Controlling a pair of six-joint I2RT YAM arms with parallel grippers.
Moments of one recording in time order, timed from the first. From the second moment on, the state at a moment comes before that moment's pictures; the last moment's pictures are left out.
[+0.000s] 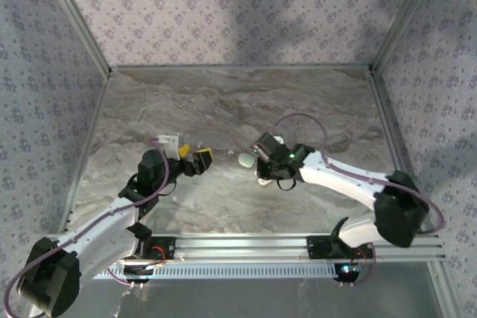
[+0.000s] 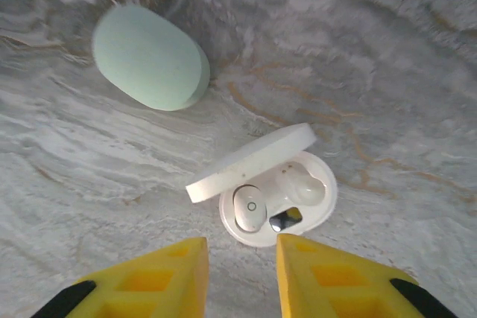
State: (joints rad) left arm -0.55 0.85 0.29 0.28 0.14 -0.48; right arm 0.85 1.34 0.91 -0.67 0.16 0.77
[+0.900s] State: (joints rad) left arm -0.80 0.87 0.65 -0.24 0.07 -0.74; right arm 0.47 0.60 0.71 -0.90 -0.31 0.64
